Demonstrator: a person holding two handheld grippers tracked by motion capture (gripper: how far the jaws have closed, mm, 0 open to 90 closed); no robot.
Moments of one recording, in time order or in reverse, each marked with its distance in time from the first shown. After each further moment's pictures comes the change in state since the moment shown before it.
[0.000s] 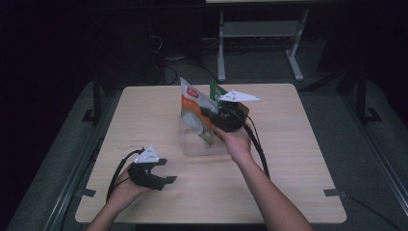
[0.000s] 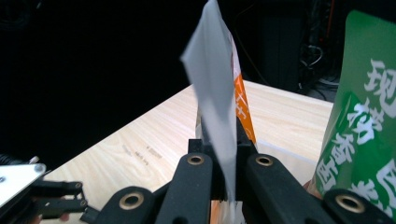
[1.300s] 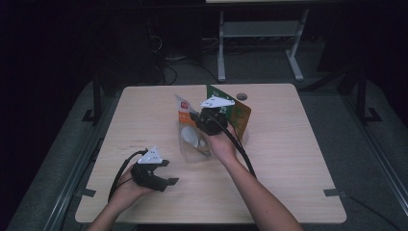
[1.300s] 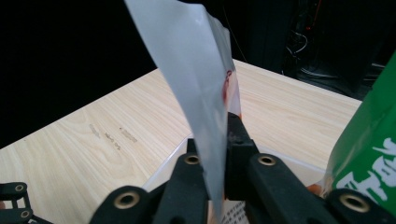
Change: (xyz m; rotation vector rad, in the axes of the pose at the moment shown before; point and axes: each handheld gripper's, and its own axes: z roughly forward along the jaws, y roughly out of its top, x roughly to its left) left arm -0.003 0.001 0.006 0.030 -0.016 0.010; right arm 0.012 -0.020 0.052 0.082 -0.078 -0.088
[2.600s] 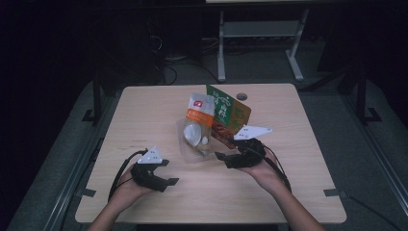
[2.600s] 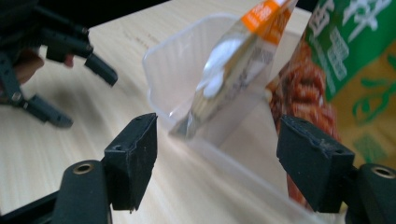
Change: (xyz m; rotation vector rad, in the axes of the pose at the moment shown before) left arm -0.001 0.000 0.001 -0.001 -0.004 0.004; right arm -0.022 -0.070 -0.101 0.169 0.095 -0.110
